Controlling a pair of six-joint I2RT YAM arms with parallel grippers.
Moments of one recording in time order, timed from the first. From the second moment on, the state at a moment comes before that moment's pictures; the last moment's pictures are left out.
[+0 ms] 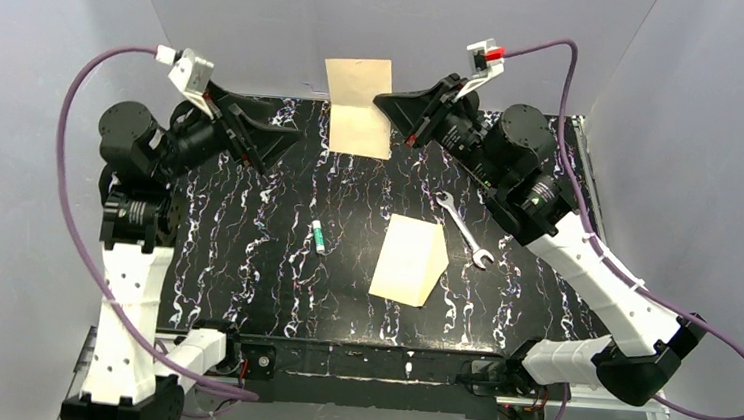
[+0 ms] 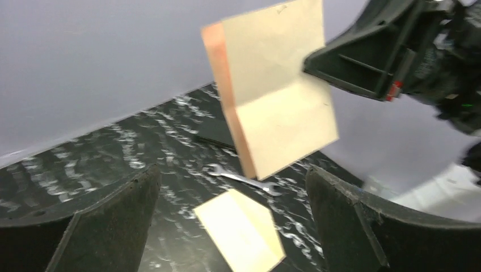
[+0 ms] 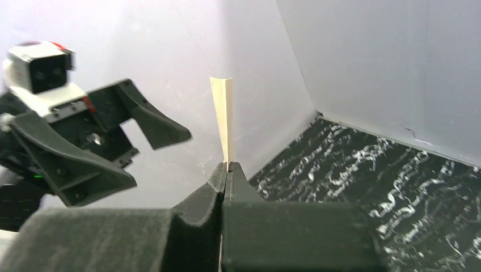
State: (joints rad) left arm -0.03 0.94 1.40 -0.36 0.76 -0.30; right arm 0.83 1.29 1.53 -0.01 -0.11 0.48
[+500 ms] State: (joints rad) left arm -0.04 1.08 1.38 0.03 1.06 -0.83; right arm 0.83 1.36 1.51 0.33 -0.28 0.75
